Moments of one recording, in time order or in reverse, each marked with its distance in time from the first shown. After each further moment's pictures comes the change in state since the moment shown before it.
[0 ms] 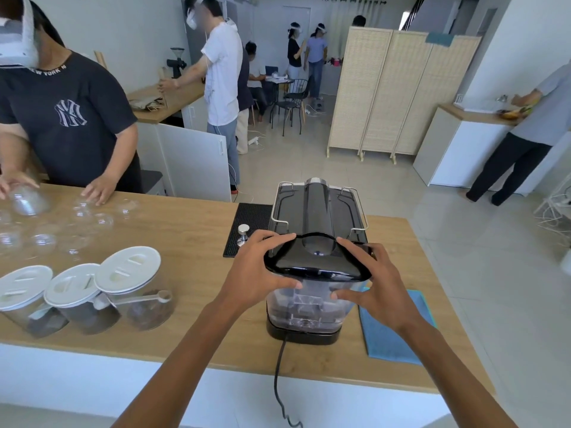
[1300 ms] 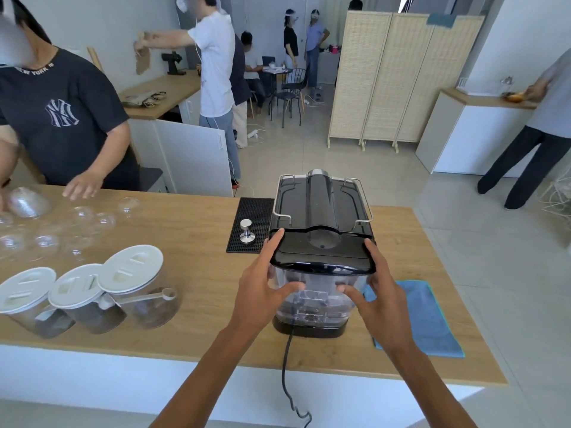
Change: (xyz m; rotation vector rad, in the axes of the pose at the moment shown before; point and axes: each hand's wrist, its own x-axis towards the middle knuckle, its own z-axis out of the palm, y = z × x) left_hand -0.030 -0.021 0.036 -0.164 0.072 -0.143; right_hand -0.037 -0.009 0.037 0.123 0.243 0.207
